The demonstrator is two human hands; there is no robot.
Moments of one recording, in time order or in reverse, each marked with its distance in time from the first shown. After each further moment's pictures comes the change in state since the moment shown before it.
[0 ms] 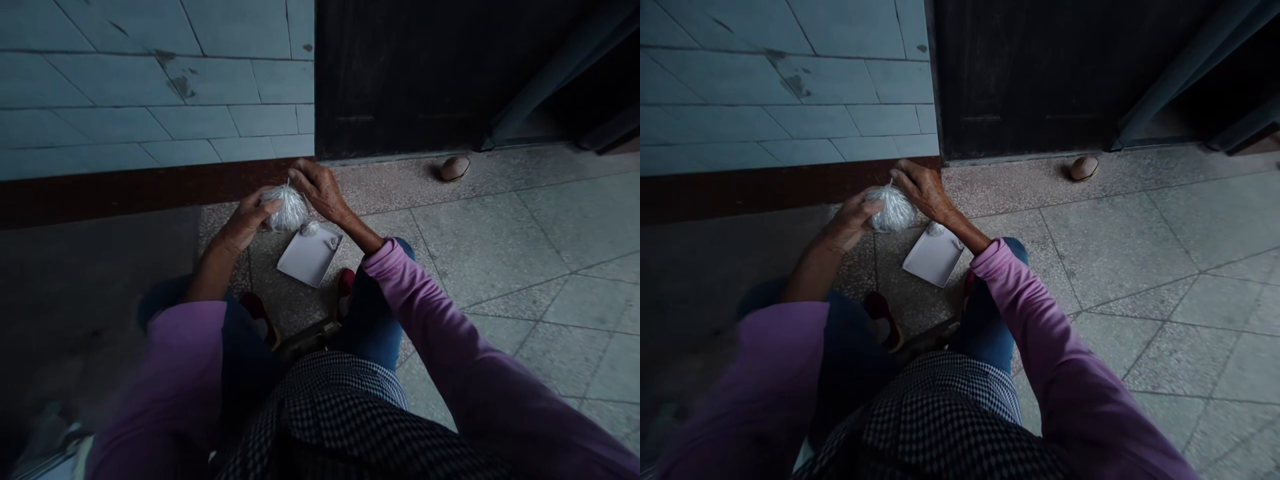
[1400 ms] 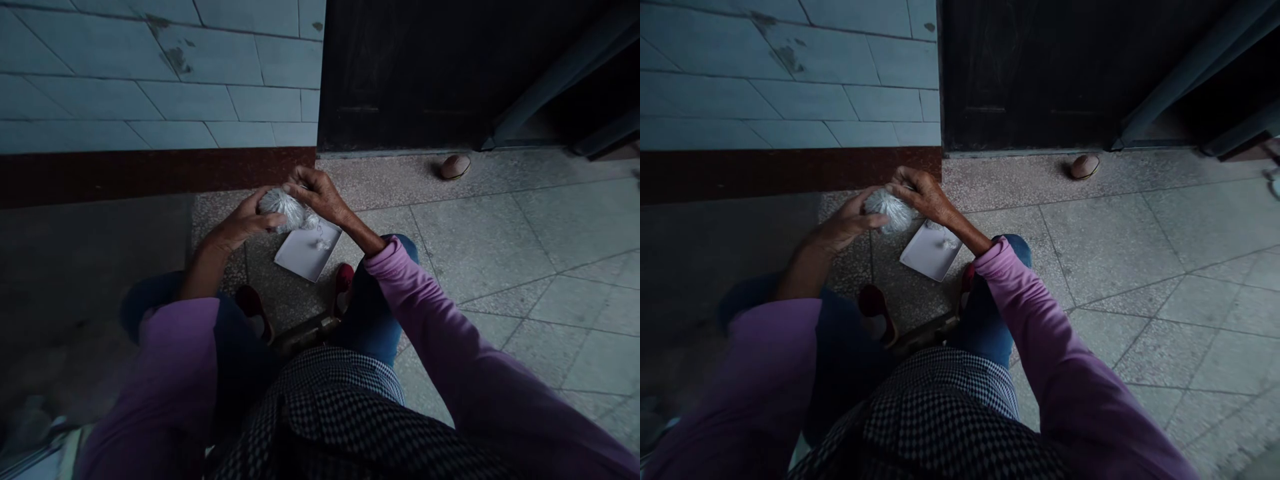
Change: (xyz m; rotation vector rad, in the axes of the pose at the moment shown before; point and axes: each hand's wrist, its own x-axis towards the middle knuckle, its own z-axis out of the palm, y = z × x) left_hand -0.020 0.000 -0.003 0.030 -0.003 -0.020; right_hand -0.012 -0.005 0.016 0.104 -0.154 0.178
